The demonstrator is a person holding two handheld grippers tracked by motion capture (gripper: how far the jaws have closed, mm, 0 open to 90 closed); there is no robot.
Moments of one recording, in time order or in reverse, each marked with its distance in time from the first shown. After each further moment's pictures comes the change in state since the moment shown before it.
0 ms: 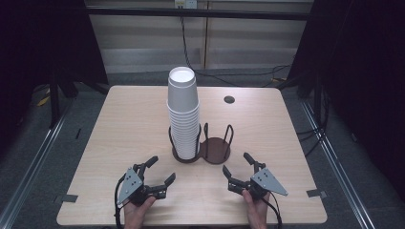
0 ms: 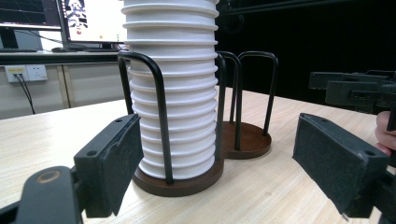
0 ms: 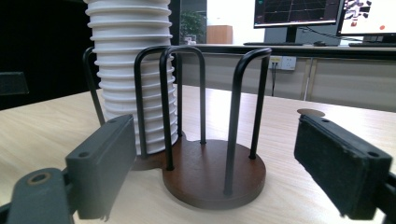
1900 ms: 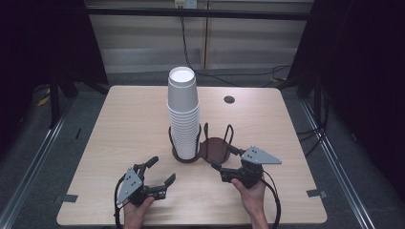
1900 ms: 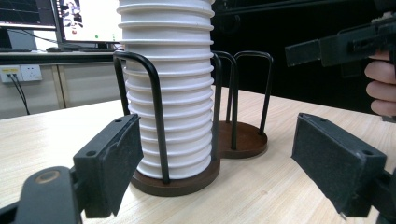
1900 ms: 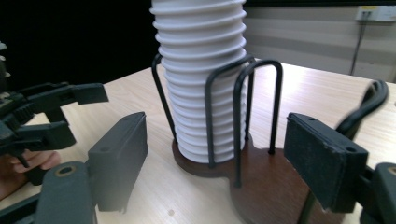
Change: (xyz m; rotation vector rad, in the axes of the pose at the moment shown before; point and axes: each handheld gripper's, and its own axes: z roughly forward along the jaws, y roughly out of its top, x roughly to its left) left arm 0.001 0.000 0.000 0.001 -0.016 0.010; right arm 0.008 0.066 0.032 0.235 0.278 0.050
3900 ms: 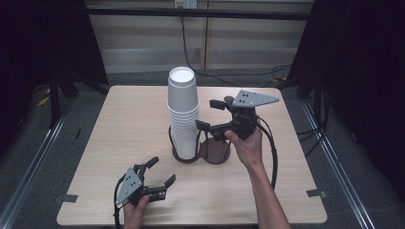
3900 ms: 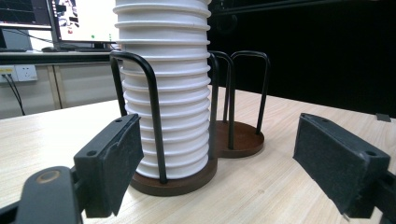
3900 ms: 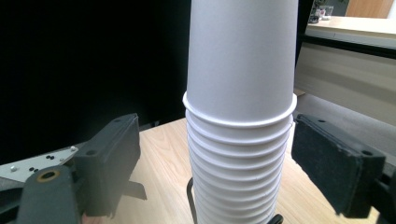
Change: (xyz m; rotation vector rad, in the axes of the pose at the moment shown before) left arm 0.000 0.000 -0.001 0.002 -0.014 0.003; right arm -0.009 0.149 0.032 -0.005 0.254 -0.107
